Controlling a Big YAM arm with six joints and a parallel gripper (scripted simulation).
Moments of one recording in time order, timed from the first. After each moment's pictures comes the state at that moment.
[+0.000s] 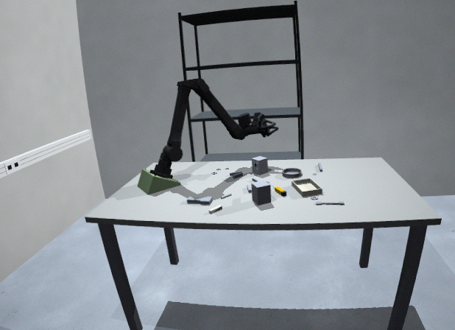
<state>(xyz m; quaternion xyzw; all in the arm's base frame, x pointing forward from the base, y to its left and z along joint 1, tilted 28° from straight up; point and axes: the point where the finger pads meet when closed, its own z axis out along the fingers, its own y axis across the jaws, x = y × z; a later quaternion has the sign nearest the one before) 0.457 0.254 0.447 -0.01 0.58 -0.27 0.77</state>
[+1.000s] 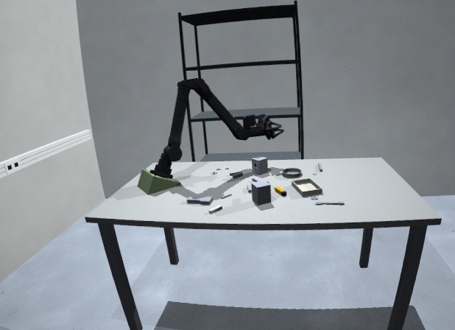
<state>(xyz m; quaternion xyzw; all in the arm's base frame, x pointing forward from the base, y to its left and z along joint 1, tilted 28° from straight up) 0.492 0.231 0.441 -0.03 0.57 -0.27 0.77</state>
